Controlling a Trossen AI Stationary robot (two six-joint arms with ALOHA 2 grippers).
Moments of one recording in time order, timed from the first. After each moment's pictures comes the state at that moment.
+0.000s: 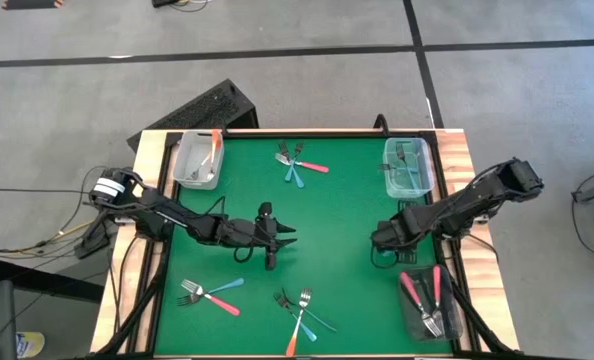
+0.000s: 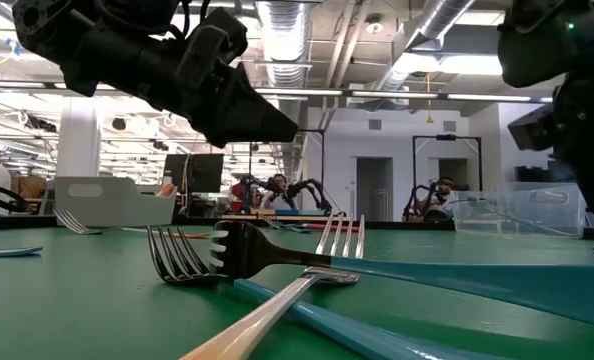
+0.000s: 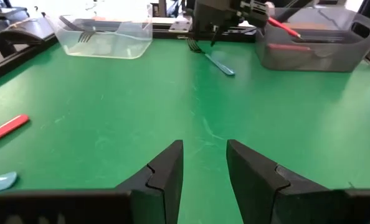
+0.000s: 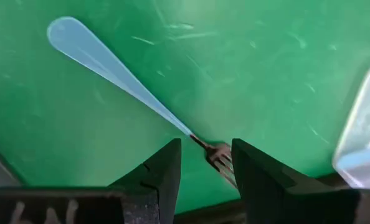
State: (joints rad) left arm -0.20 1.63 0.61 0.66 -0.33 -0.13; right arm 0.30 1.36 0.72 -1.16 0.15 0.41
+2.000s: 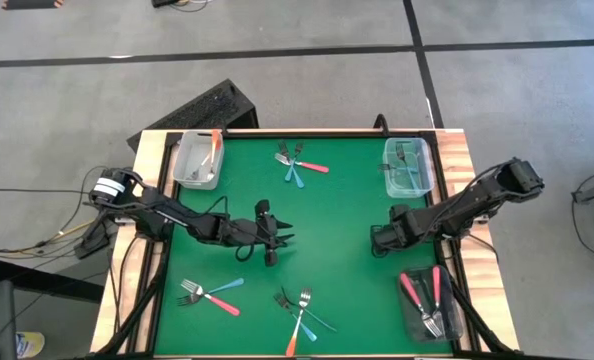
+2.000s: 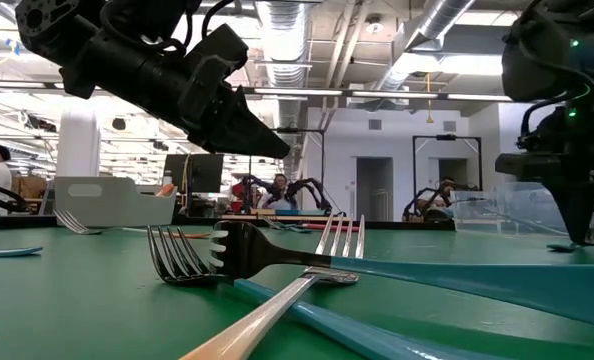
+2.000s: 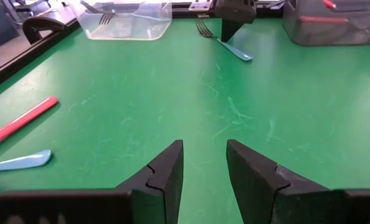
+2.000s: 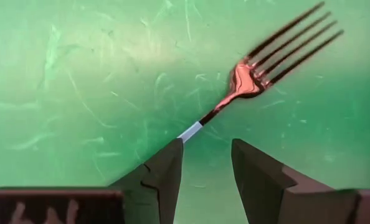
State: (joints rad) left arm -0.19 1.63 0.61 0.58 -0.39 -0.11; right arm 0.30 1.36 0.61 -0.88 0.20 1.90
